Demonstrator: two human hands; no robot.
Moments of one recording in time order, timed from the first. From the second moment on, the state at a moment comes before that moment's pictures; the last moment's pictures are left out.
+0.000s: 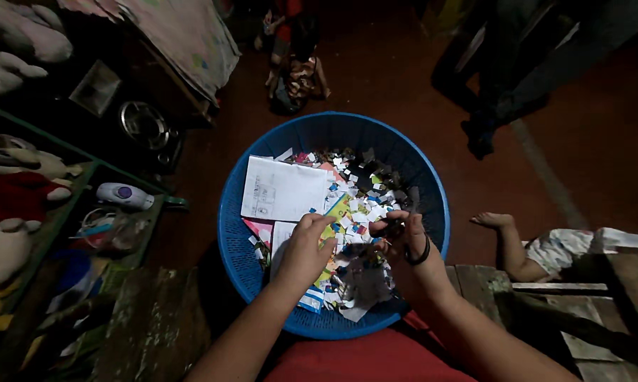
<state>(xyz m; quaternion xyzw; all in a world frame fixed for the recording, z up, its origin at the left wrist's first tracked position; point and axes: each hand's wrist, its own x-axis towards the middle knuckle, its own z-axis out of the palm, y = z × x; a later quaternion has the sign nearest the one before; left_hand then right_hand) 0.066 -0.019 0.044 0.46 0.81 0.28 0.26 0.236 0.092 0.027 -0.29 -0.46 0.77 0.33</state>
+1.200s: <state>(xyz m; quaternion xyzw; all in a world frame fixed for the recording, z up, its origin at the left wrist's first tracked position) 0.076 0.008 0.066 0.28 0.61 0.51 0.54 0.233 0.091 0.036 -0.27 -0.48 0.76 0.34</state>
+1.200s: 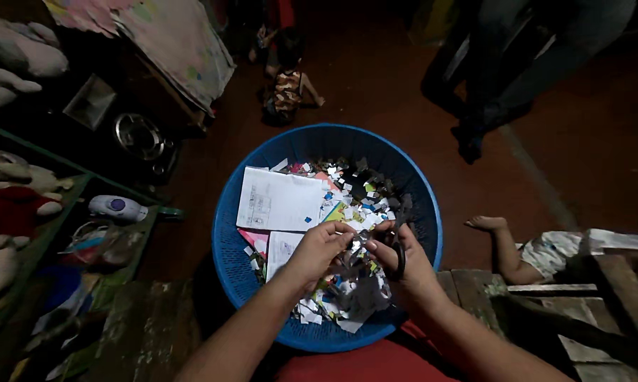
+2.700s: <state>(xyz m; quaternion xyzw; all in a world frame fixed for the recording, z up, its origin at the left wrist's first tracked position) 0.079 -0.008 0.048 0.44 0.60 0.64 0.19 0.232 0.084 0.033 -0.18 -0.76 0.63 0.08</state>
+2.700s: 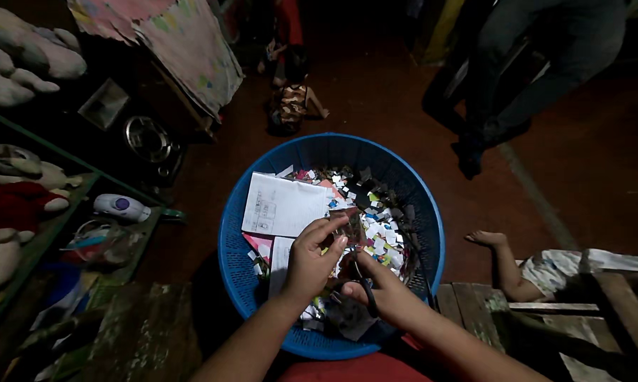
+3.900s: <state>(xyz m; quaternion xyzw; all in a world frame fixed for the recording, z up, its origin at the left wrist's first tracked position) 0.083 -0.010 0.051 0.44 0.59 0.64 0.22 0.234 0.082 0.035 -0.23 -0.69 0.67 0.15</state>
